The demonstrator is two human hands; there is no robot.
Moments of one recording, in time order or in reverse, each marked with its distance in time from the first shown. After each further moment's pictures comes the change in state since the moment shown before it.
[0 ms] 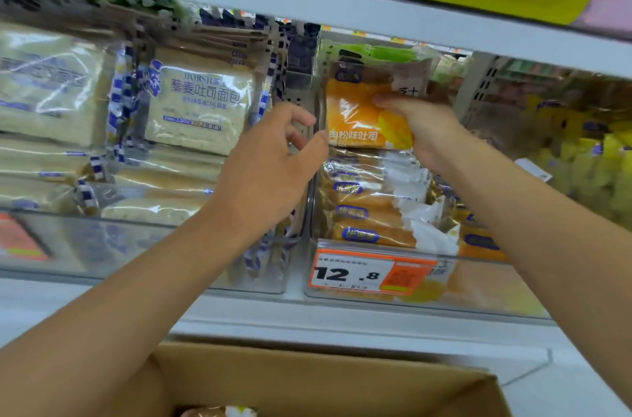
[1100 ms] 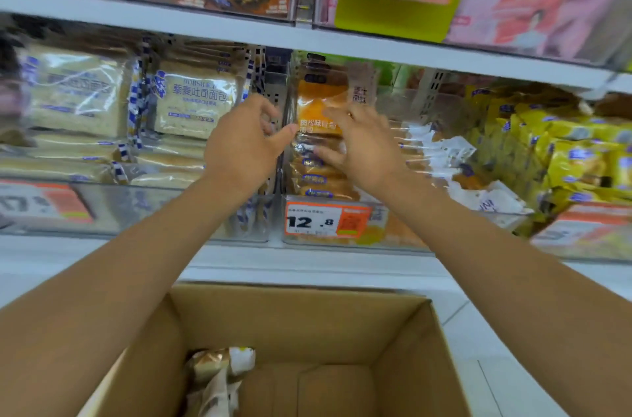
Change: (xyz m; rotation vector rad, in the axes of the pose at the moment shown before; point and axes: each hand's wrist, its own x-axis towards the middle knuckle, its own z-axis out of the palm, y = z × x) left_hand -0.016 0.028 -0.012 0.183 0.098 -0.011; right_hand -0.098 0.007 -0.018 -1.161 -0.159 -0.760
